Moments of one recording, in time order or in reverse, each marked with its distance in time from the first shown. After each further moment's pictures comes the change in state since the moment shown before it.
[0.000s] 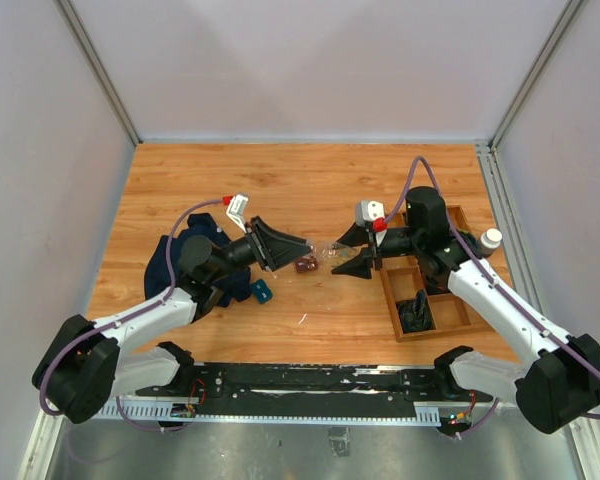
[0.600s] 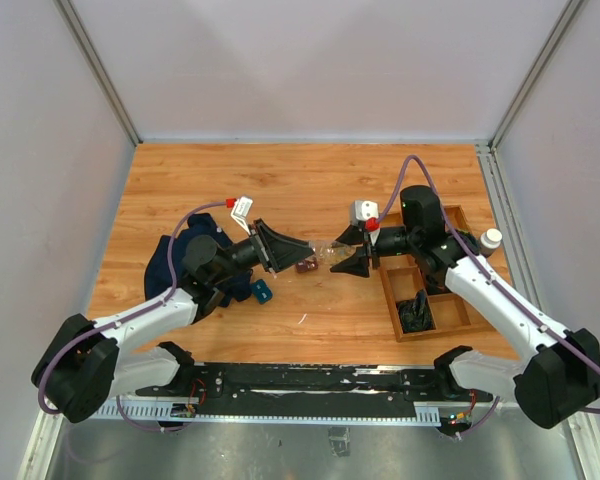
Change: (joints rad) left arm -0.028 0.000 0.000 -0.065 -0.034 0.032; right arm 0.020 0.025 0.030 -0.056 0.075 -0.047
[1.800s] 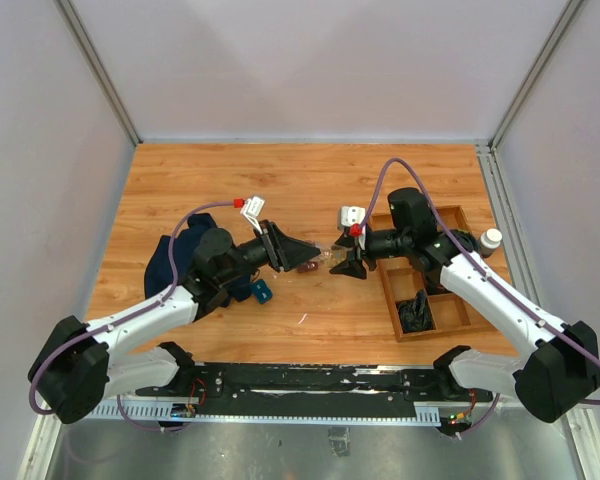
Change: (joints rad) left arm -0.071 -0.021 0.082 -0.290 -0.141 0.110; right arm 0.063 0.032 0.038 -0.123 0.184 -0.092
